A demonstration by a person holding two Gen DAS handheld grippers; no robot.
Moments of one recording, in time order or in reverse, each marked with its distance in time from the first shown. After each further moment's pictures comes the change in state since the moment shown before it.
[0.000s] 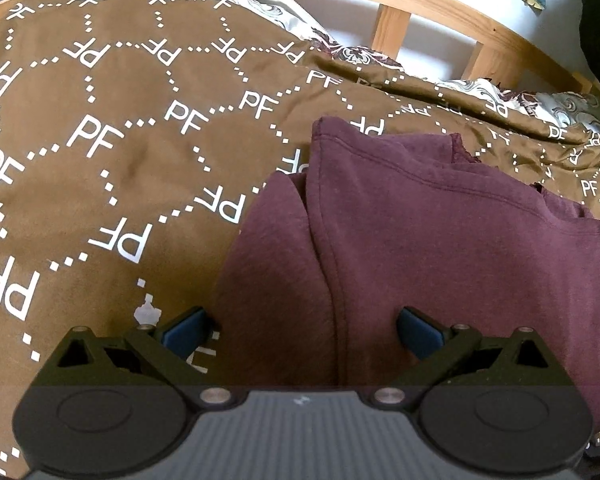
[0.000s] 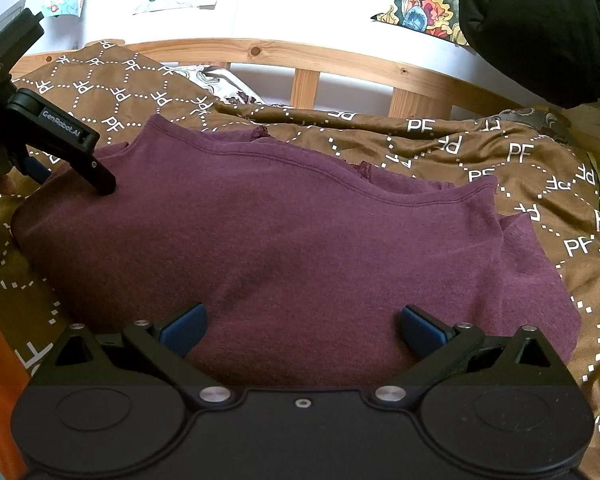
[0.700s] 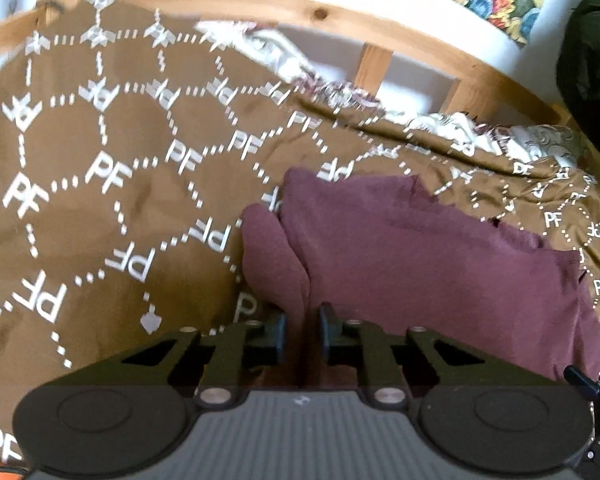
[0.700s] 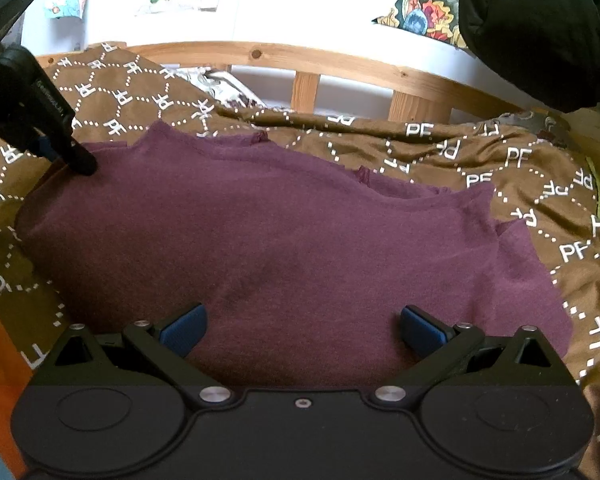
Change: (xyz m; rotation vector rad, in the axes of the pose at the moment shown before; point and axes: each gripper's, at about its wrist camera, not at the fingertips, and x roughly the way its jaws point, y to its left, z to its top) left arm -0.052 -0.019 0.013 -0.030 -0.052 -0.037; right arm -0.008 -0.005 0.004 -0.011 -0.010 0.017
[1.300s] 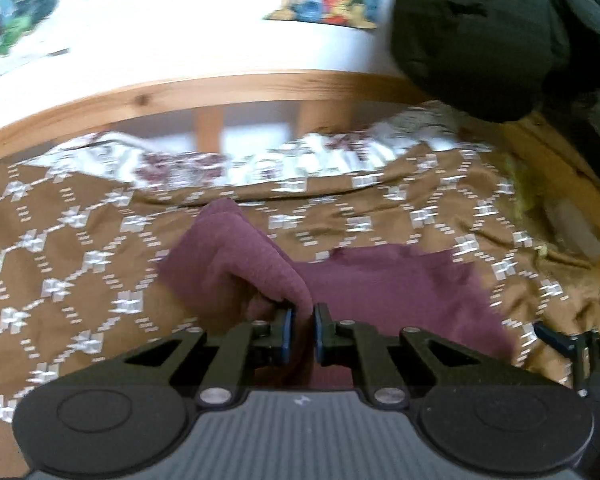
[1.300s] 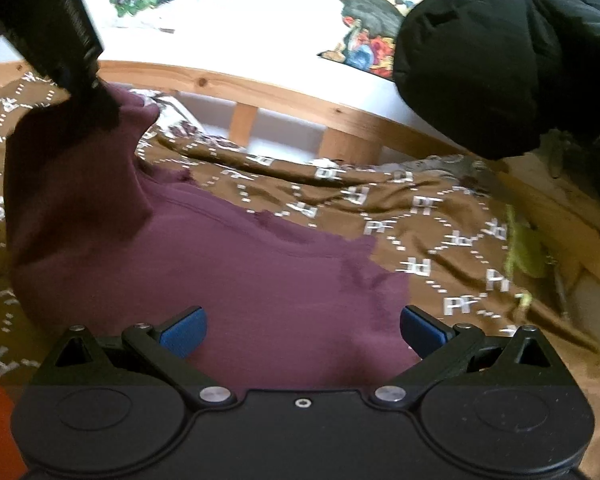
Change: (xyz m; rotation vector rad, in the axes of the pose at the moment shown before) left arm -0.035 -0.176 0.038 0.286 -0.030 -0.111; right arm -0.040 -0.063 0.029 -0.069 -0.036 -0.170
